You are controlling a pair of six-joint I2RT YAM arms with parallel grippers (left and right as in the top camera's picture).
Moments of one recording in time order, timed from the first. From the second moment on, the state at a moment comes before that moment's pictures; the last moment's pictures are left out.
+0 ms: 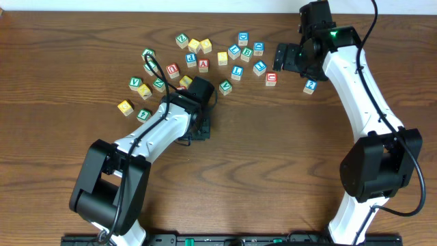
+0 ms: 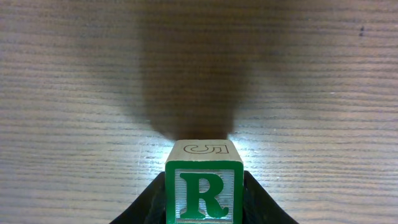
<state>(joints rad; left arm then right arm) -0.45 1.81 1.14 -0.76 -0.02 -0.45 0.19 1.99 1.83 -1.03 -0.01 0.41</state>
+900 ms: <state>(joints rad) -0.45 1.81 1.14 -0.74 0.01 -0.46 0.19 1.99 1.83 -1.03 -0.01 0.41</state>
